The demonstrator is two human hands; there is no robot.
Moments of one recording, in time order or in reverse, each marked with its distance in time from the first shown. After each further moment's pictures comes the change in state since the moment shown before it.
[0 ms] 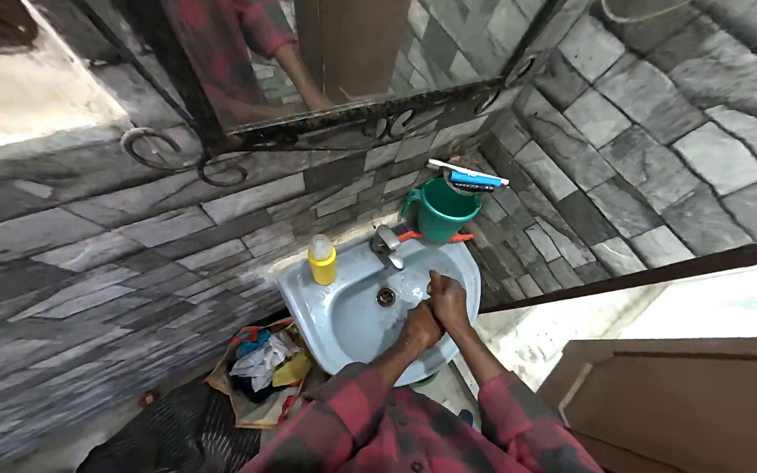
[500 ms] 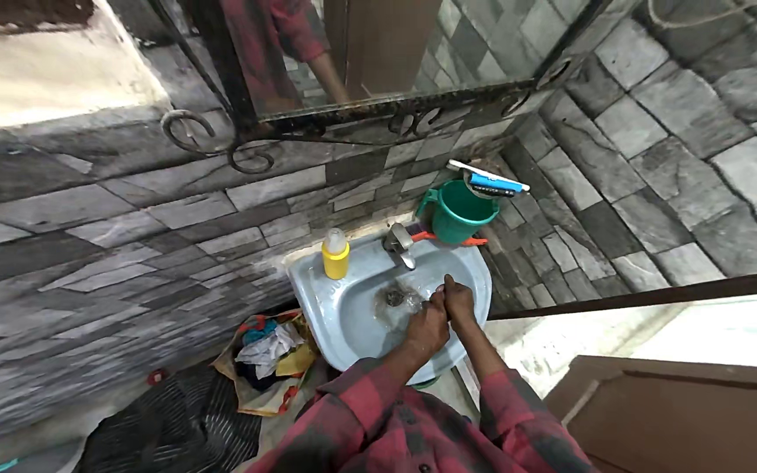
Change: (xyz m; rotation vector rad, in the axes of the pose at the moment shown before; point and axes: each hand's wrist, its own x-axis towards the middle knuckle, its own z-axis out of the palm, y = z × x) left_hand 0.005 -0.003 0.007 0.297 0.082 0.048; right_hand 0.023 0.022 0.016 0.181 -0.011 0.285
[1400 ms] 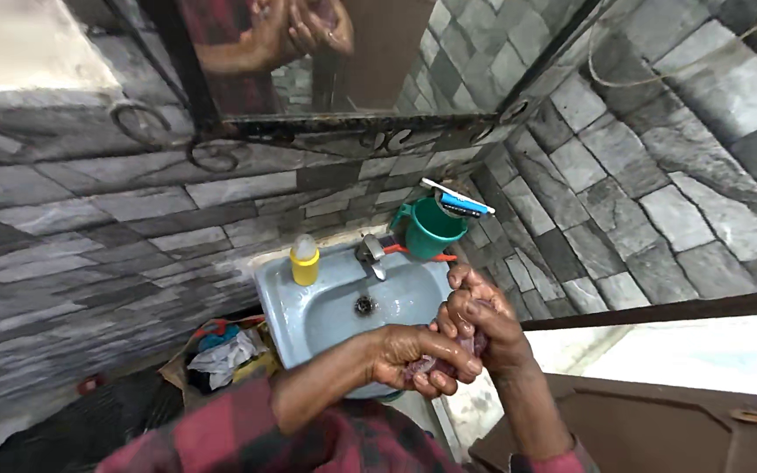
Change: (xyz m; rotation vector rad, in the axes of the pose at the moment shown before) left_hand -0.086 0.040 -0.108 -1.382 -1.216 0.337; right_hand -0.106 -0.091 -0.126 0.745 -0.883 -0.643
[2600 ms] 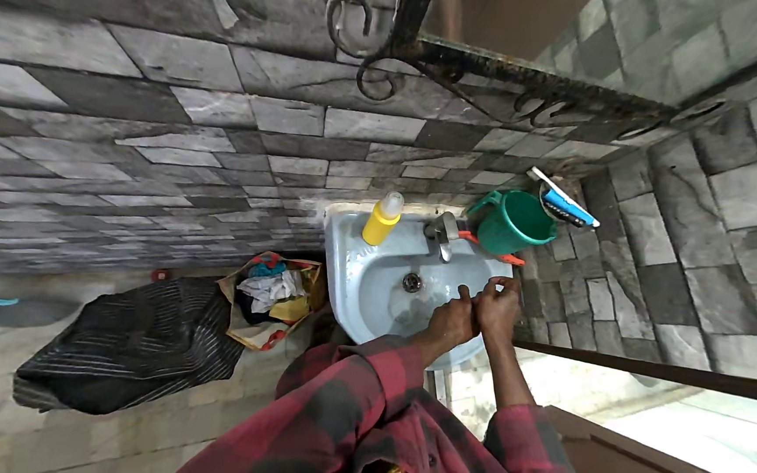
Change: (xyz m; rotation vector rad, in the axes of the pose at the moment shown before) left_hand 0.060 -0.059 -0.108 1.084 1.313 -0.124; right_hand 0.029 0.134 -0.042 -1.138 0.774 0.382
